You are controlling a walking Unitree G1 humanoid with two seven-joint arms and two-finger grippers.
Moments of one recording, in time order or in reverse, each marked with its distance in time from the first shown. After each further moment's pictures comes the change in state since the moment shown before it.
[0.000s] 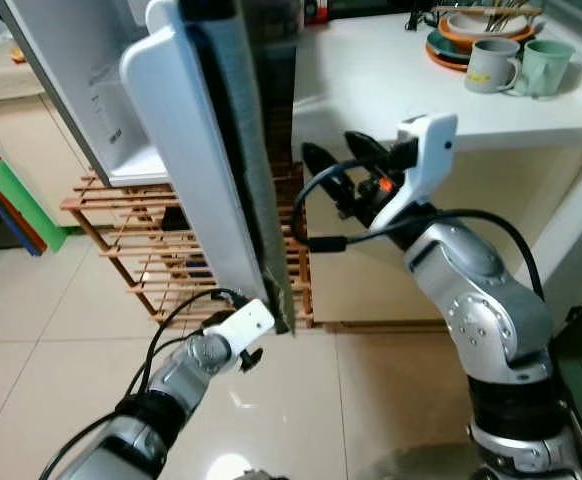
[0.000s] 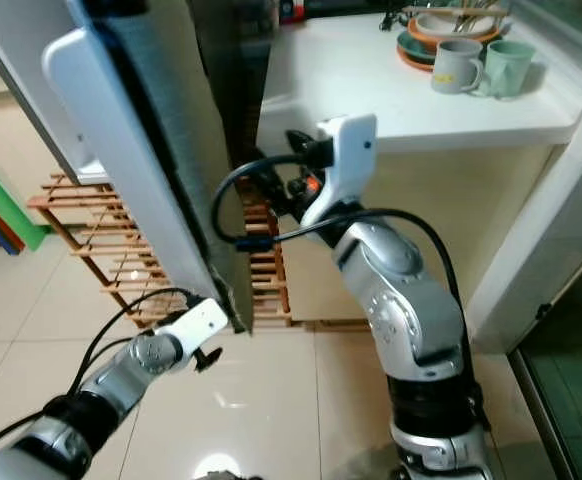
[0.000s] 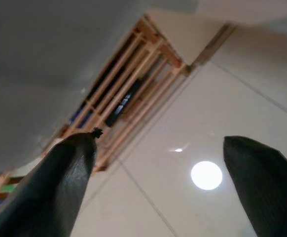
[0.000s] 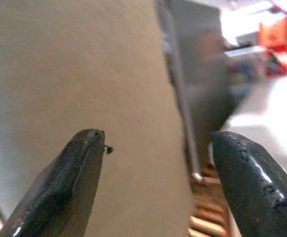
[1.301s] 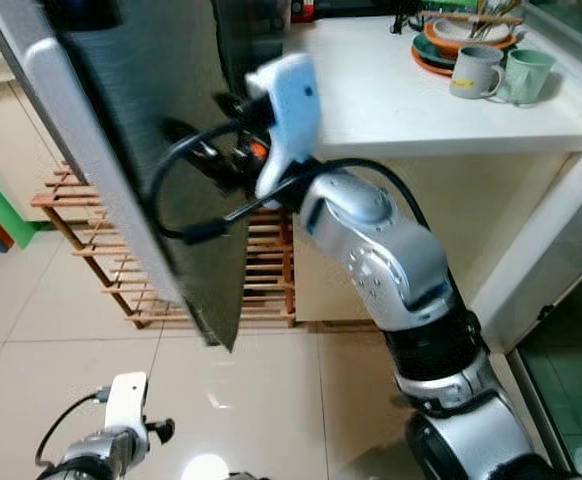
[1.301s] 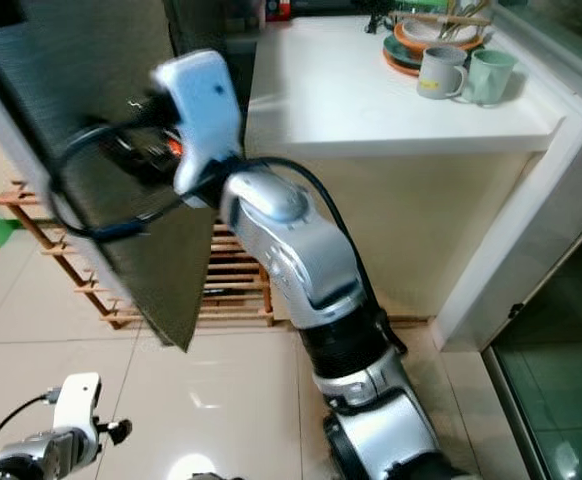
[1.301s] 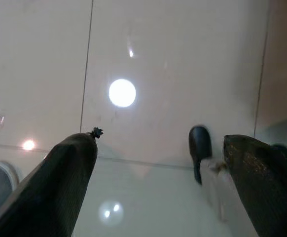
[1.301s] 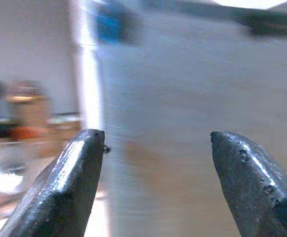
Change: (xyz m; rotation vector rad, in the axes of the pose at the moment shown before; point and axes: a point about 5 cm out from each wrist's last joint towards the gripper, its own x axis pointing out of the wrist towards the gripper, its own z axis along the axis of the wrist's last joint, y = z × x) left arm -0.052 -0.016 -0.156 -0.921 0.424 0.169; right arm 0.064 0.137 0.050 0.015 -0.101 0.635
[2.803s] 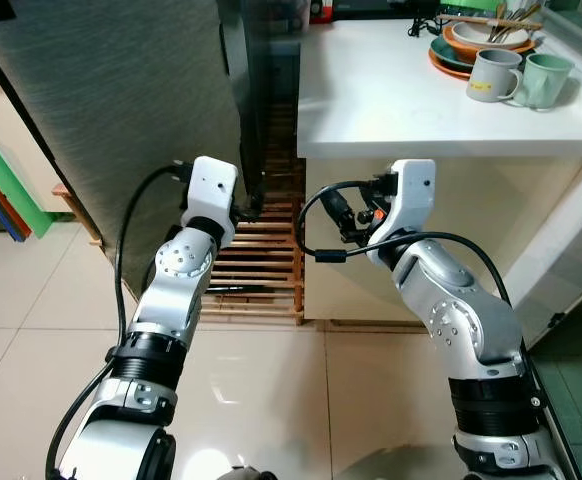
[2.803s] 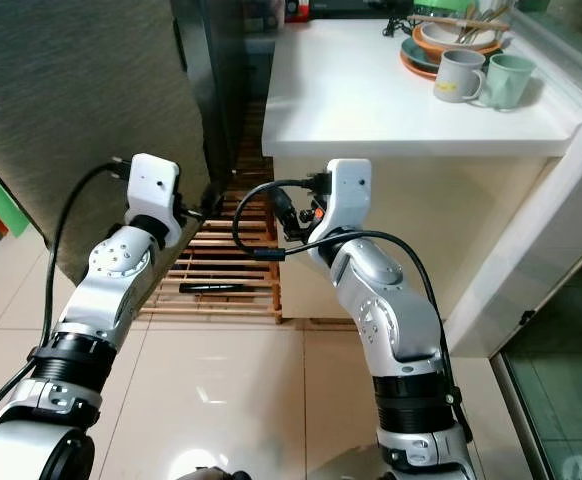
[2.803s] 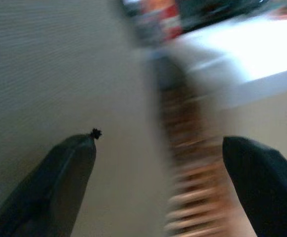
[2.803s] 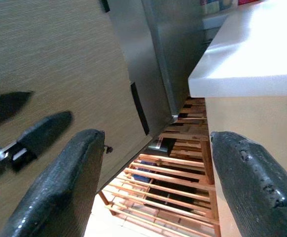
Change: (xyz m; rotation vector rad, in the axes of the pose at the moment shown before) left arm -0.126 -0.101 0.236 0.318 -1.123 0.034; right arm -0.140 -0.083 -0.080 0.116 0.238 -0.795
